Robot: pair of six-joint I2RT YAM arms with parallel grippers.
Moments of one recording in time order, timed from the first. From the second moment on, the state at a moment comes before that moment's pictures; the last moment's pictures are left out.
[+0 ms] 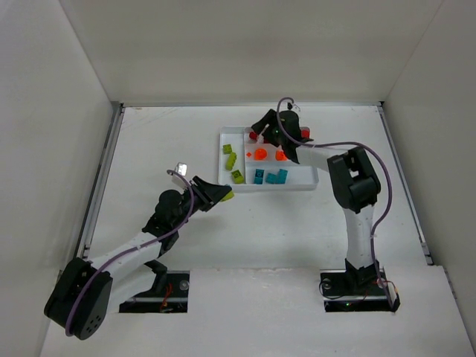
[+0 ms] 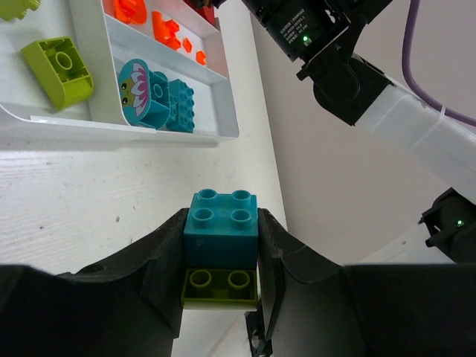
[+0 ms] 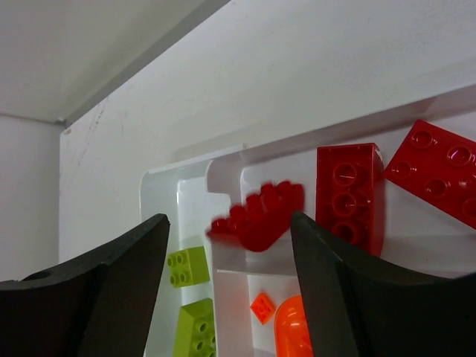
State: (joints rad) left arm -0.50 0.97 0.22 0.63 0.21 -1.11; right arm 0.41 2.15 1.47 0.30 0.05 0.86
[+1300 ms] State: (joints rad) left arm -0.58 0.87 0.29 0.53 0.18 -1.34; right arm 1.09 0.99 0.51 0.55 0.22 0.59
